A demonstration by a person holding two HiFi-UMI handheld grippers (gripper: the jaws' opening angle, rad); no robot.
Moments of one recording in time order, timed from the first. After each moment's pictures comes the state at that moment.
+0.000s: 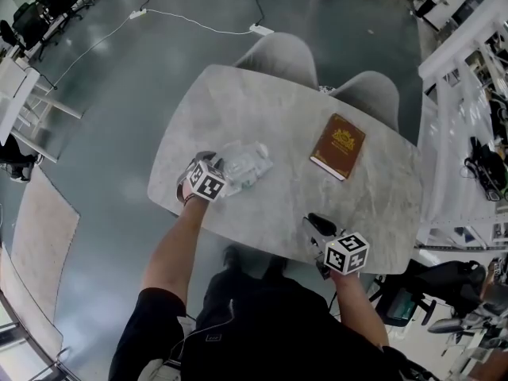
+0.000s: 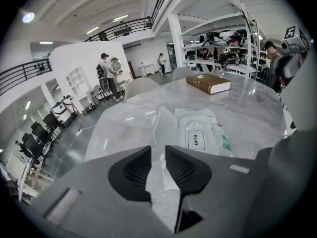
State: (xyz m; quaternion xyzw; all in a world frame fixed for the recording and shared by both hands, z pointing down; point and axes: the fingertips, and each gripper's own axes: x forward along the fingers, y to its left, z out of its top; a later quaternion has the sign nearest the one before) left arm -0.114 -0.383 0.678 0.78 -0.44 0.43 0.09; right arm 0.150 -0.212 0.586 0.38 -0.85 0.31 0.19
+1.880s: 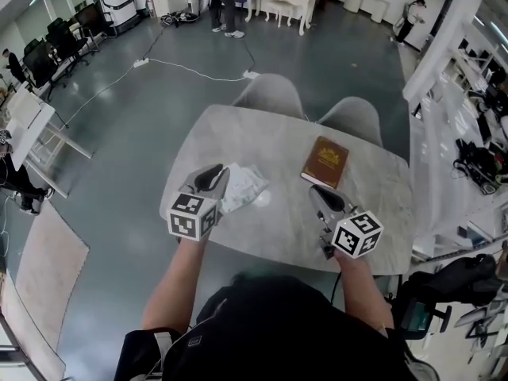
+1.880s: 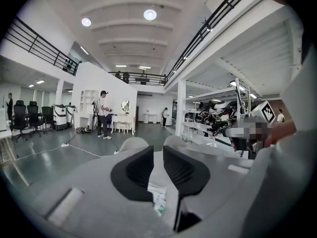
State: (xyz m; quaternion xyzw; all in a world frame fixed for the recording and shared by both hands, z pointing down) left arm -0.075 -0.268 0.391 0.87 -0.48 0.10 0.08; right arm 0.144 -0.225 0.393 0.41 -0.90 0.15 0.03
